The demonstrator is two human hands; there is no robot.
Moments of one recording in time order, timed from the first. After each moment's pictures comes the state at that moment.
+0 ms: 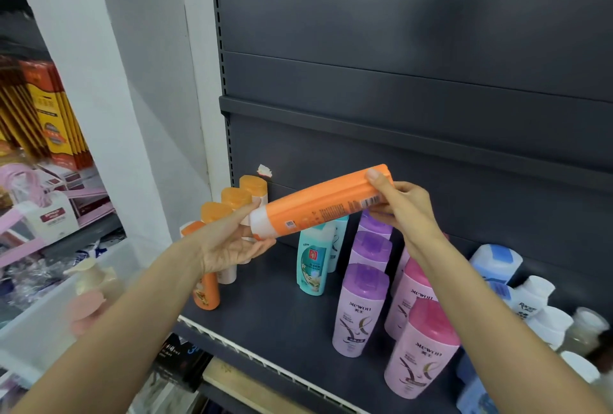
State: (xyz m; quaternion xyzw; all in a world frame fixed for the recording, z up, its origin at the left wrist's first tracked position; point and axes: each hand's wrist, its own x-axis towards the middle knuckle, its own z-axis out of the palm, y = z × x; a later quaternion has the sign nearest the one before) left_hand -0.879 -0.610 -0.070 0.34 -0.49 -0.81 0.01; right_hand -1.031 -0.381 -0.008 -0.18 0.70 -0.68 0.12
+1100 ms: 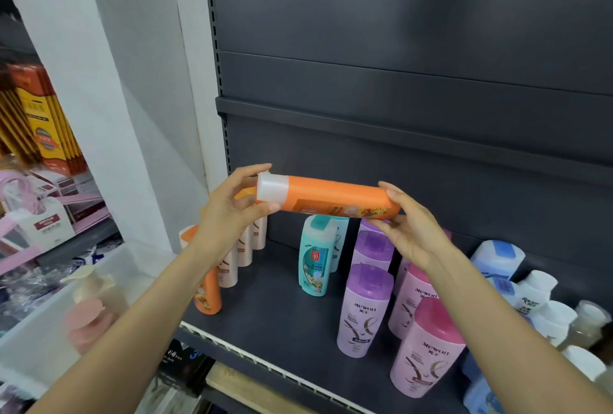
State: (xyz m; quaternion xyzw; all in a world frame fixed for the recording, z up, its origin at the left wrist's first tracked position) left_hand -0.873 -0.580 -0.033 0.12 -0.76 -0.54 0.33; right_hand -1.049 -0.374 -0.037 -0.08 0.52 -0.80 0.30
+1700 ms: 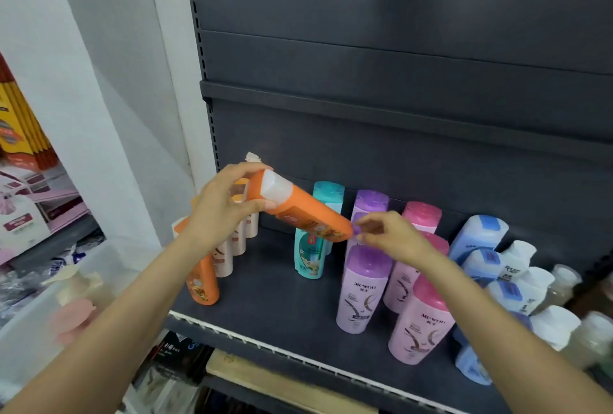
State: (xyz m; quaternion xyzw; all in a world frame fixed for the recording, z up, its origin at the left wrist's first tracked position) left_hand -0.870 -0.600 -0.039 0.12 -0.85 -0.42 0.29; right_hand -1.035 -0.370 -0.075 -0.32 0.88 -0.32 0.13
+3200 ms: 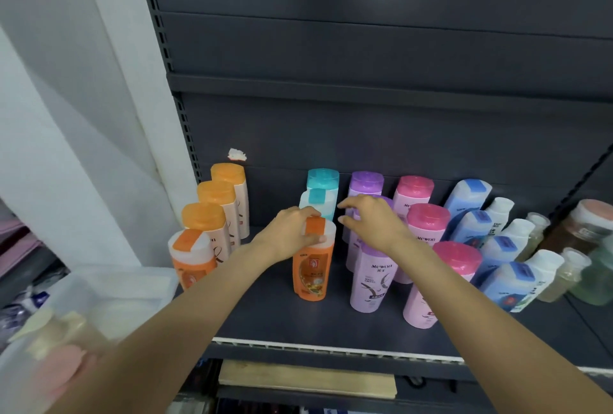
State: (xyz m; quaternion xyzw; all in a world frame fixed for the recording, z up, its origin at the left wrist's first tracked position) left_hand -0.940 -0.599 -0.106 0.01 -0.96 -0.27 -0.02; right_hand -0.999 -0.431 -0.085 -0.28 0.94 -0.21 0.01
